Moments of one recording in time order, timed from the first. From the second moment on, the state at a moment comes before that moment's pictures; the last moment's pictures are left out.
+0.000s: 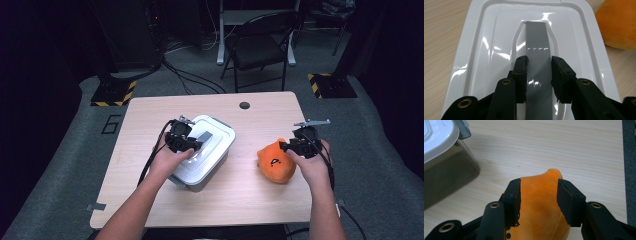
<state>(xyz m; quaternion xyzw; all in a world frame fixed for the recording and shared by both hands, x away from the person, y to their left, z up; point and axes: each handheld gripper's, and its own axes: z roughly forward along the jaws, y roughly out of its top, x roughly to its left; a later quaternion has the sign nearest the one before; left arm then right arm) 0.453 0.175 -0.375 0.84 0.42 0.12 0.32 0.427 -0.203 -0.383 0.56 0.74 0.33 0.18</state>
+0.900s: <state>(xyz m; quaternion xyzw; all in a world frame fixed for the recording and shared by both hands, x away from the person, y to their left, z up) 0.451 0.175 -0.377 0.84 0.41 0.13 0.32 0.427 -0.202 -0.384 0.56 0.73 0.33 0.19</state>
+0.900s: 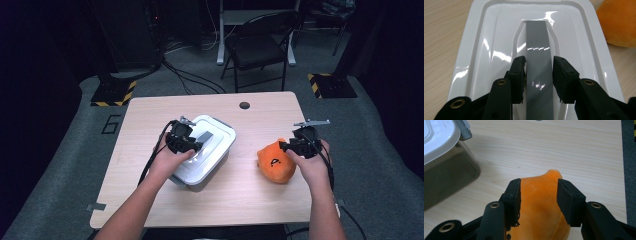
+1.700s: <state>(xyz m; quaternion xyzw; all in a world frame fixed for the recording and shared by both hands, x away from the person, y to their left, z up) 0.451 0.174 -0.377 0.84 0.41 0.13 0.32 0.426 -0.200 -0.383 0.56 0.74 0.33 0.19</state>
